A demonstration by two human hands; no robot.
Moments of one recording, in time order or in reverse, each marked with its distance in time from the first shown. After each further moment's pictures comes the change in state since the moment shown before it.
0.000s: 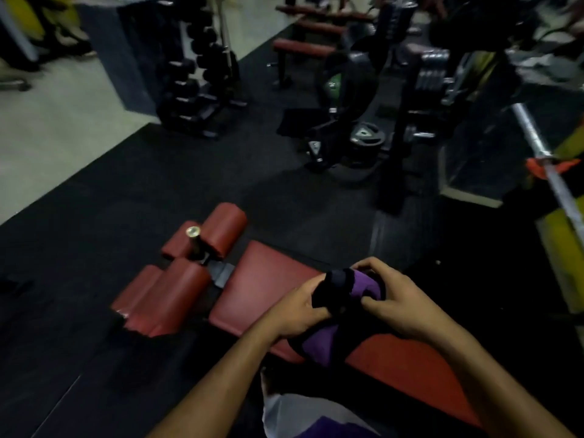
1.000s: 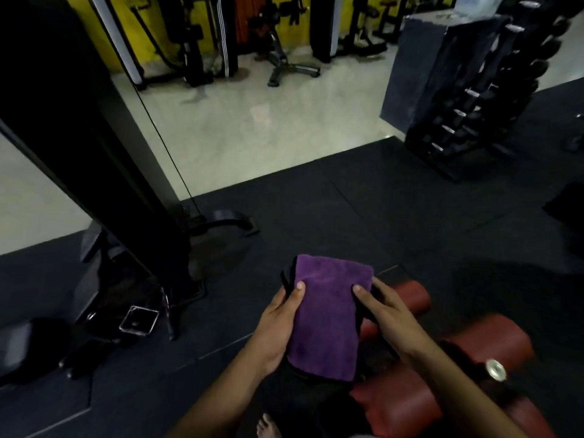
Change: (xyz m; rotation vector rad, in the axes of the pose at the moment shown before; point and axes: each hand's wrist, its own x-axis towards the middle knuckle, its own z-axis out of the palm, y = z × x) left_hand -0.326 -0.118 -0.474 -0.788 1.166 -0.284; right_hand 0.317 -0.418 0.432 0.638 -0.647 -0.145
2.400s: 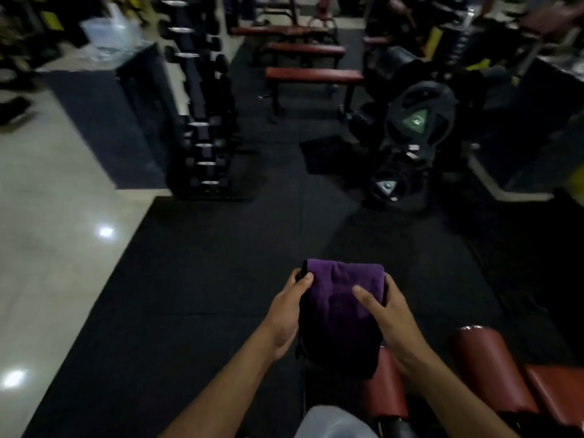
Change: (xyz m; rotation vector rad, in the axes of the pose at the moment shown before) left_hand 0.626 0.234 0.263 0.390 -1.110 -0.336; right_hand 0.420 -0.149 -0.195 0.256 1.256 -0.096
